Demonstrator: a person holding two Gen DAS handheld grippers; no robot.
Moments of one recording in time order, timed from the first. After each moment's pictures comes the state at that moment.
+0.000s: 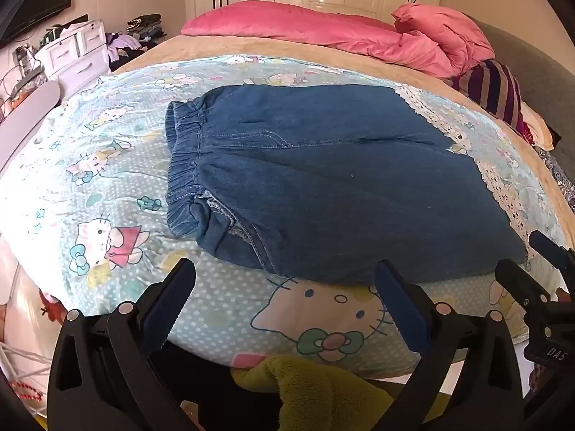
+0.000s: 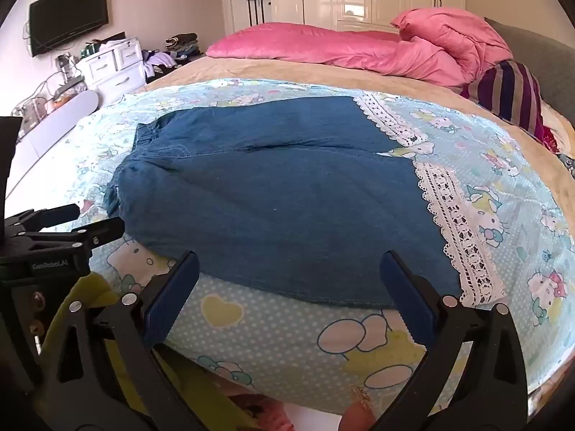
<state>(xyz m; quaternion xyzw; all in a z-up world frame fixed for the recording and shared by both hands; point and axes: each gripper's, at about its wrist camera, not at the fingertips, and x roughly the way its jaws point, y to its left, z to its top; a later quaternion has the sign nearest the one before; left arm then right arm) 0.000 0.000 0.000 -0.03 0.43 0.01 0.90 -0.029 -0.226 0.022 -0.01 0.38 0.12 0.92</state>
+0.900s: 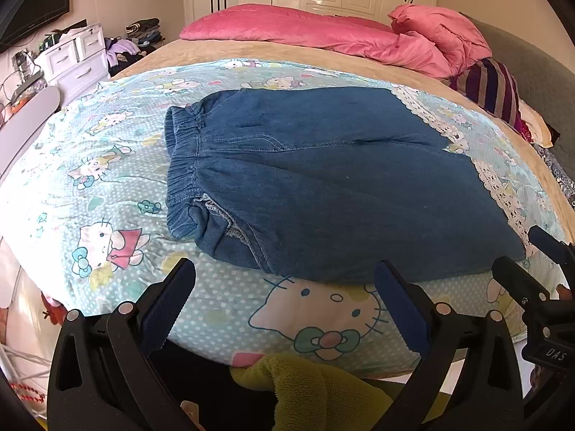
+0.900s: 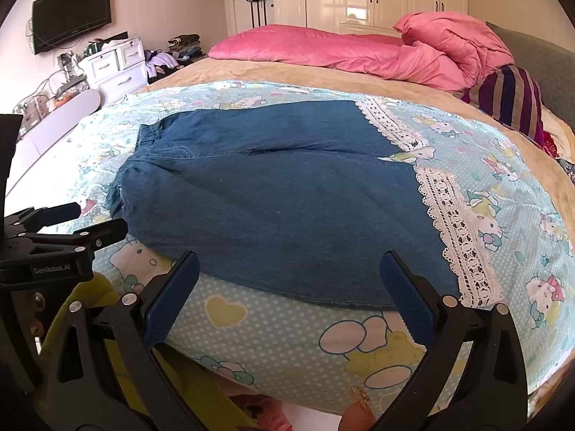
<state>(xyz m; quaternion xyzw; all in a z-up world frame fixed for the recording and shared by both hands) -0.005 -0.005 0.007 -0.02 0.43 0.01 0.90 -0.030 -0.223 0.029 -0.02 0.37 0.12 0.92</state>
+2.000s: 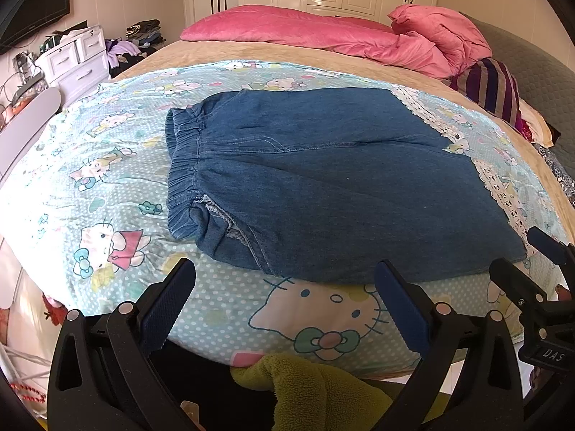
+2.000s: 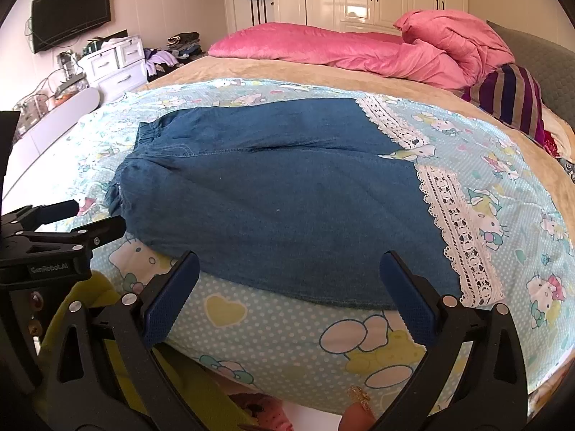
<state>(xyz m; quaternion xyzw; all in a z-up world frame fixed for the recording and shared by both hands) -0.006 -0.007 0.007 -0.02 0.42 0.01 0.91 -0.030 -0.223 0.024 -0.02 0.38 0.12 0.92</state>
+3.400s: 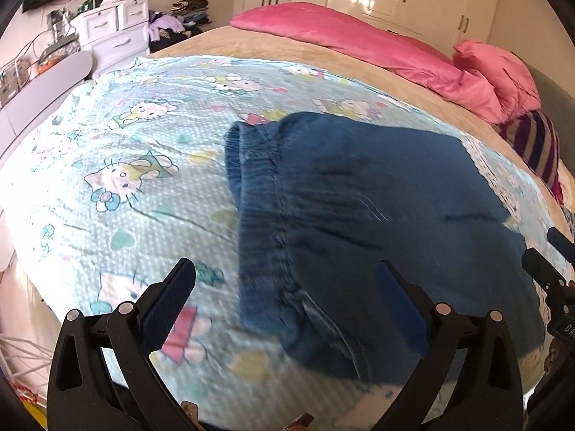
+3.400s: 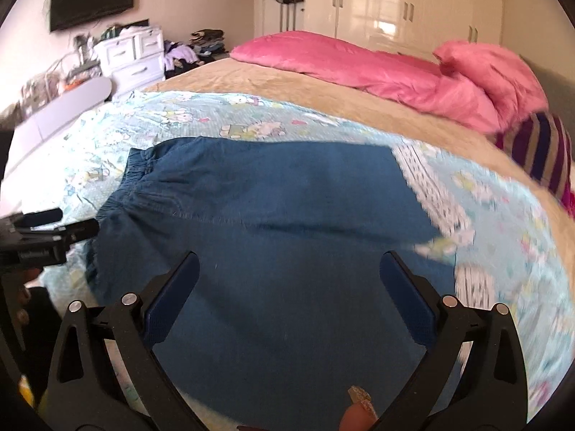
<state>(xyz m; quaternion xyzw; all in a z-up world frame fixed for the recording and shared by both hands) 0.084 0.086 0.005 -0.09 0.42 0.08 0.90 0.090 -0.171 0.046 -0.09 0.35 0.17 0.92</state>
